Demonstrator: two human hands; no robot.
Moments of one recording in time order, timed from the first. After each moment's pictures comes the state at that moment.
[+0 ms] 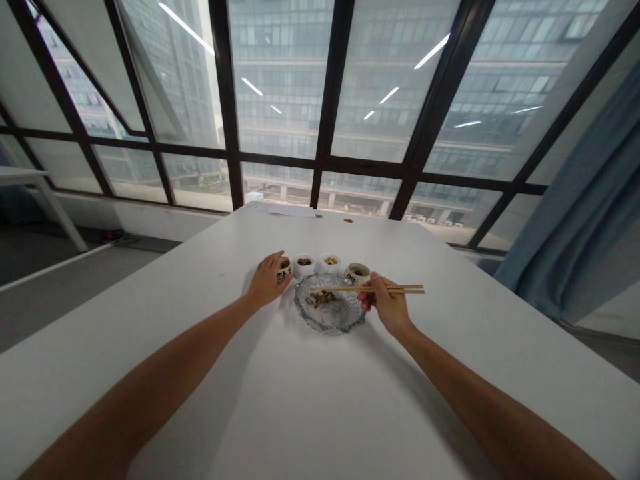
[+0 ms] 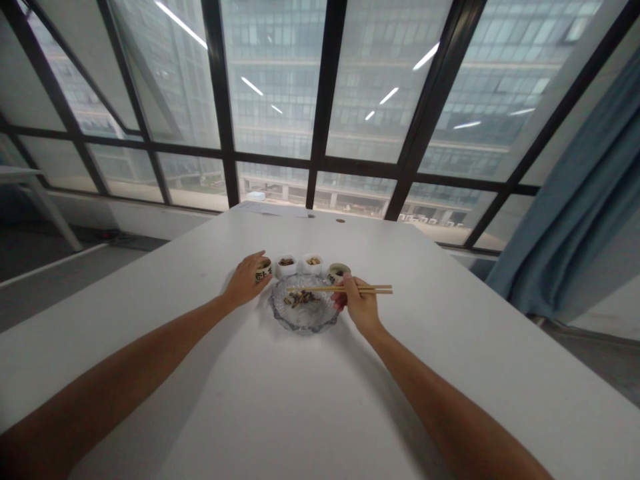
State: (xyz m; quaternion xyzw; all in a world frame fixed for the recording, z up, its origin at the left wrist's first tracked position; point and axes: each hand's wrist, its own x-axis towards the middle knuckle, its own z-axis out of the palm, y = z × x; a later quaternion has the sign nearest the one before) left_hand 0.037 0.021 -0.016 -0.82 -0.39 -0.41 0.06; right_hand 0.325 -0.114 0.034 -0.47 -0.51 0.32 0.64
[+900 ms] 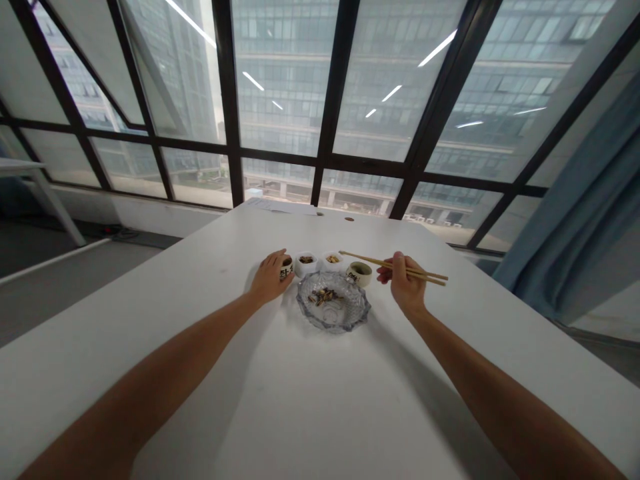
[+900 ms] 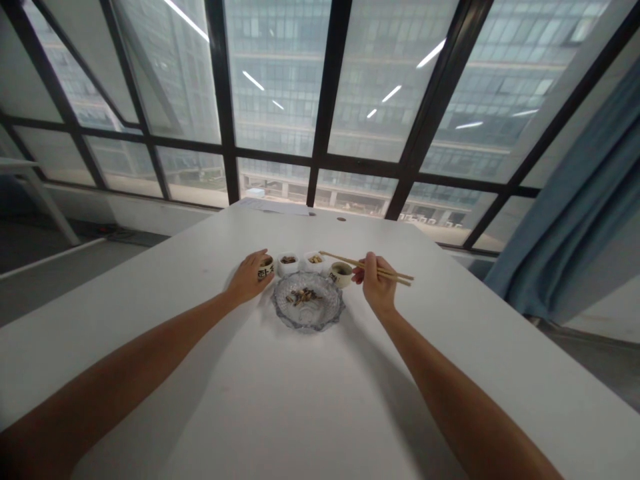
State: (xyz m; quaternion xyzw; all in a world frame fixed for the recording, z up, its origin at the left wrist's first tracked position) left_hand 0.040 0.022 -0.018 -0.82 -0.40 -0.40 0.04; right_hand 0.352 -0.091 0.064 -0.48 -0.52 0.14 0.70
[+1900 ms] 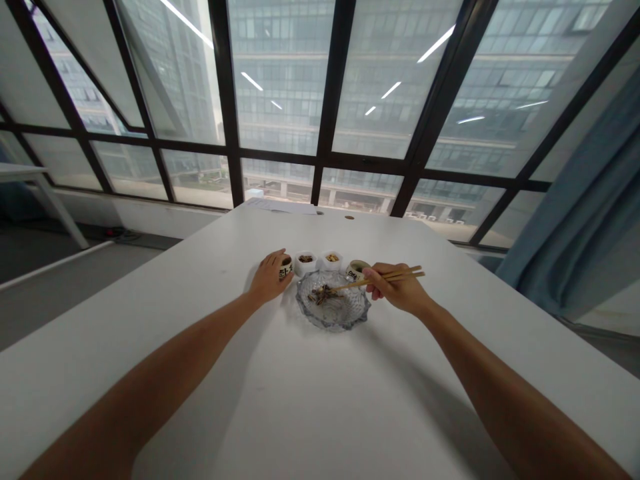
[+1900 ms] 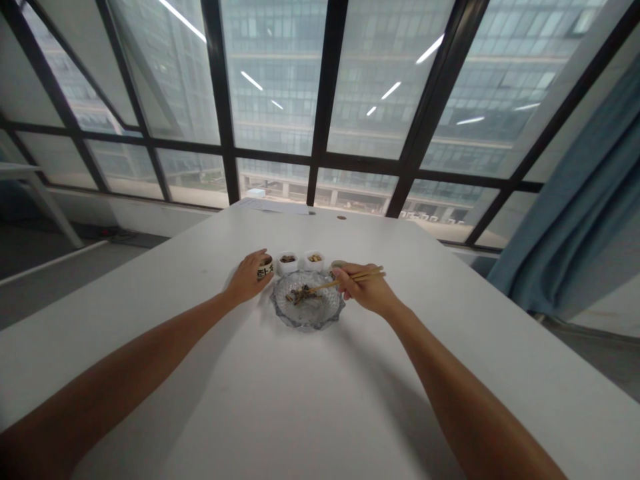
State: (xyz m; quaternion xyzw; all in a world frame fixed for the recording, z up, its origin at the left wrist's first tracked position) left_hand 0.038 0.023 -0.018 -0.83 -0.39 -0.40 0.04; right_hand 0.340 -0.123 0.101 -0.49 -0.75 0.17 0.42
